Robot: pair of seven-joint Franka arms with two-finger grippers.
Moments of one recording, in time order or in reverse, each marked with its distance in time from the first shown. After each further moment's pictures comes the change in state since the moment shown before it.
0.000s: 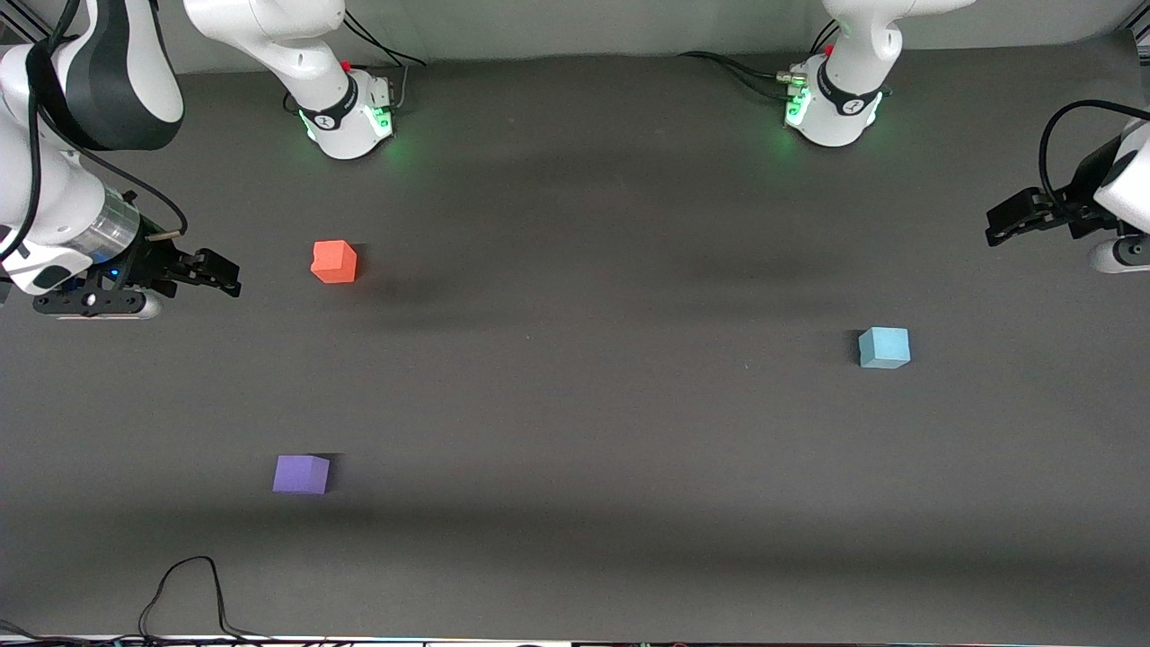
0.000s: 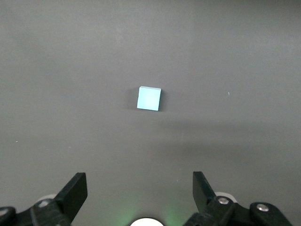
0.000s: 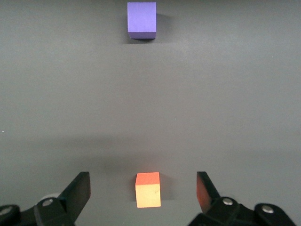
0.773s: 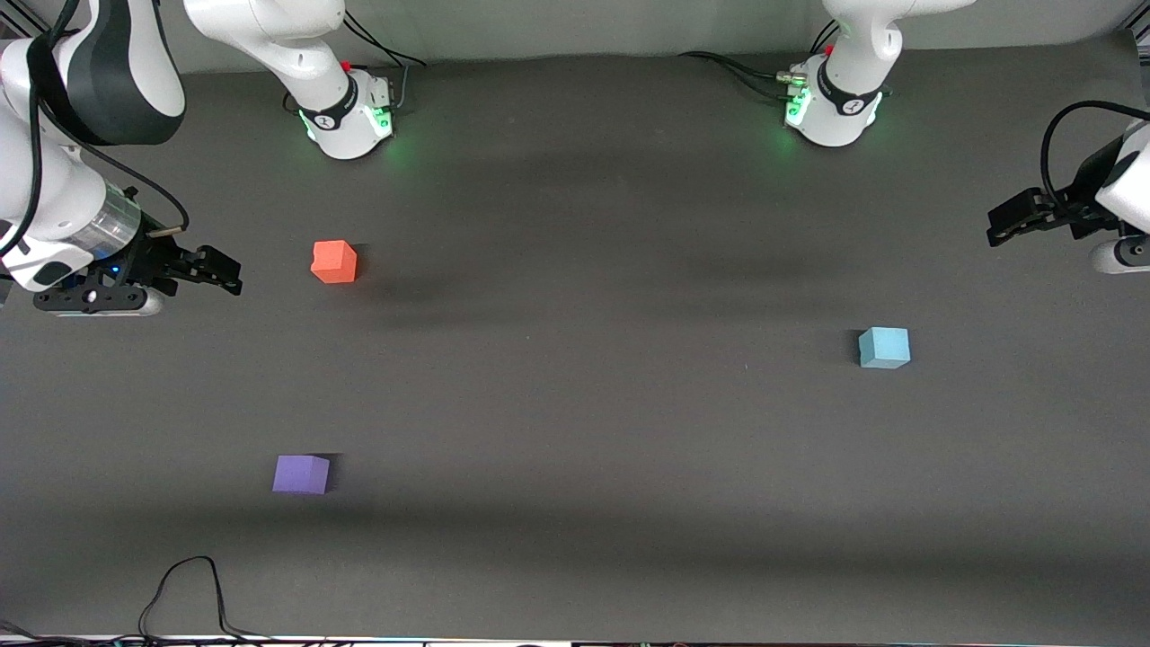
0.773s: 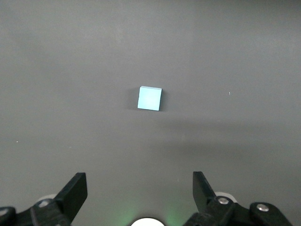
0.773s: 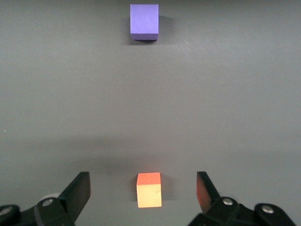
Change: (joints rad) left arm 0.001 0.003 0.003 0.001 0.000 -0.002 0.005; right arm -0.001 -0.003 0.005 0.001 0.000 0.000 0.001
